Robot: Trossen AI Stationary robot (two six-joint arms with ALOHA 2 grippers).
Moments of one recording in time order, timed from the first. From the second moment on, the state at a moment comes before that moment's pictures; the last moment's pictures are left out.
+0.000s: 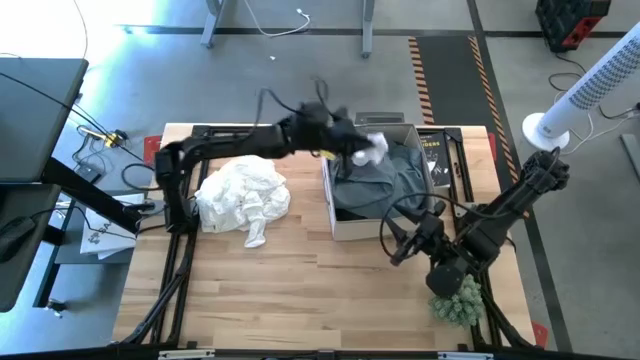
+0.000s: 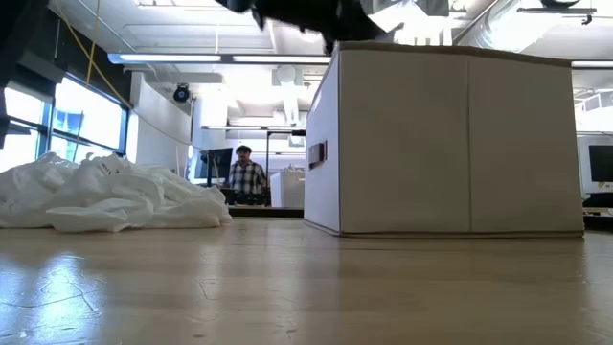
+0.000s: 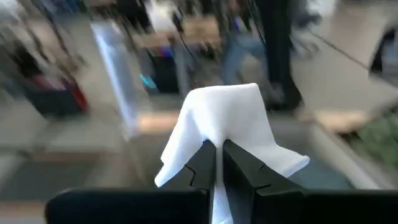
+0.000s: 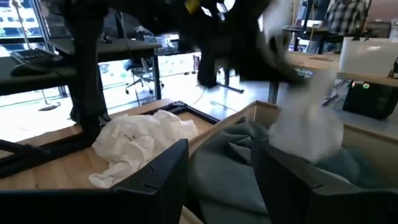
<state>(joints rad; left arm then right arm) 0.29 1.85 1.62 0.02 0.17 0.13 0.74 1.30 1.04 -0.55 1.42 0.81</state>
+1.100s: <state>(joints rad) -0.17 1.38 1.23 -0.84 -0.51 -0.31 -0.37 1.50 0.99 -0.65 0.27 0.48</state>
